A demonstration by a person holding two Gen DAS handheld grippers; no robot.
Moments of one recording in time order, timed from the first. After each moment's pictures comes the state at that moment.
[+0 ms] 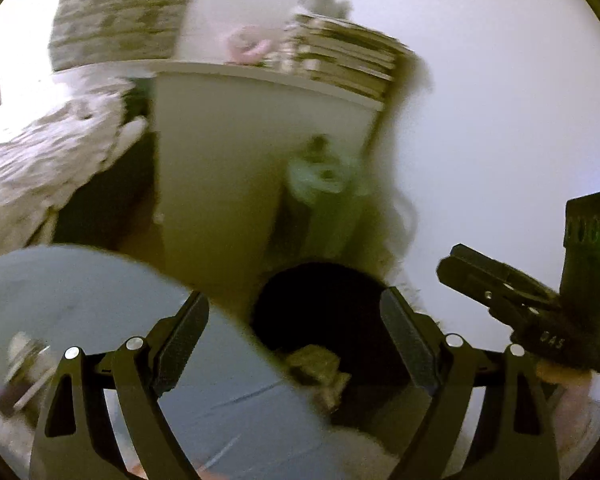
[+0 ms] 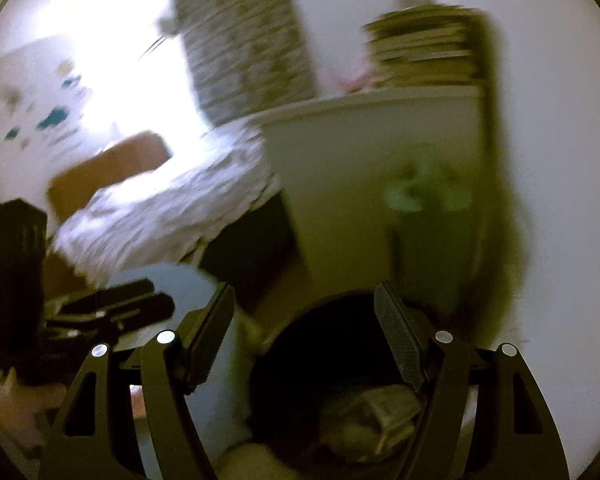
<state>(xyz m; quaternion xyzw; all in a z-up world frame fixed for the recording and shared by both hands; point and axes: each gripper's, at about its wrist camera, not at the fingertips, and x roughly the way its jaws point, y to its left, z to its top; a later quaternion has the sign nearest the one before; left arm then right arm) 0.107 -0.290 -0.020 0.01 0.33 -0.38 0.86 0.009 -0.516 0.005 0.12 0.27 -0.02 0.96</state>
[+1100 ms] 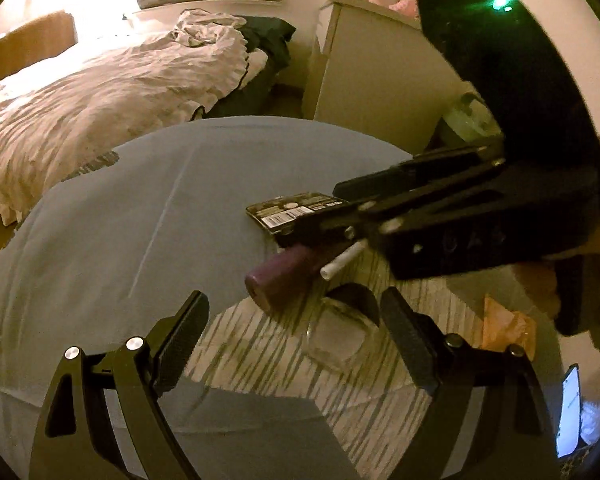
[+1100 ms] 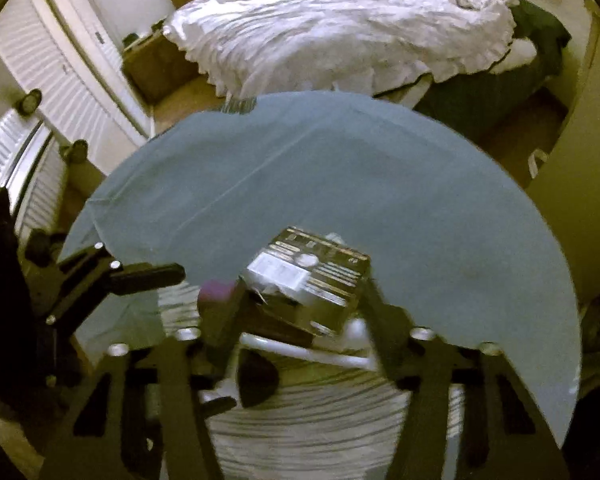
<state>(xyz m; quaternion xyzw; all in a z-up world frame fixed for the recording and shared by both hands) 0.171 -0.080 -0.103 0.04 0.43 -0.26 0.86 0.242 -0.185 -0.069 -0.03 0.54 0.25 0.80</state>
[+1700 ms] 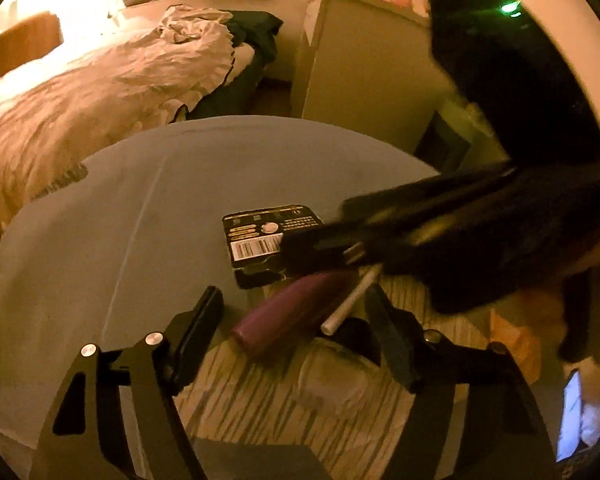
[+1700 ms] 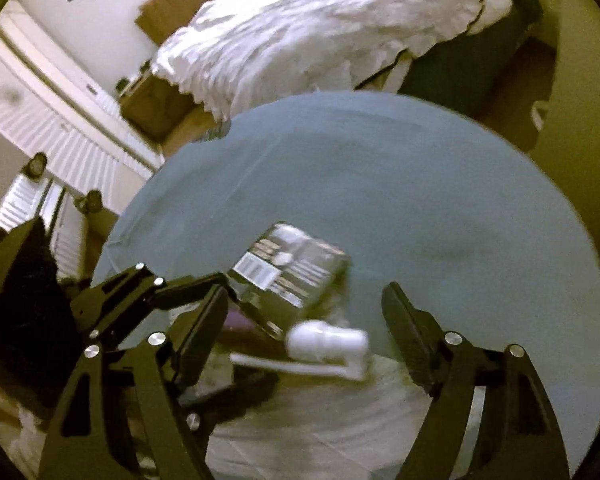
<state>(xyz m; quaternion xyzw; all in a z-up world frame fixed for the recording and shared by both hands) 0.188 -0.092 -0.109 0.03 0.44 -0.28 0.85 0.257 -0.213 -0.079 0.08 0.56 0.25 0.79</state>
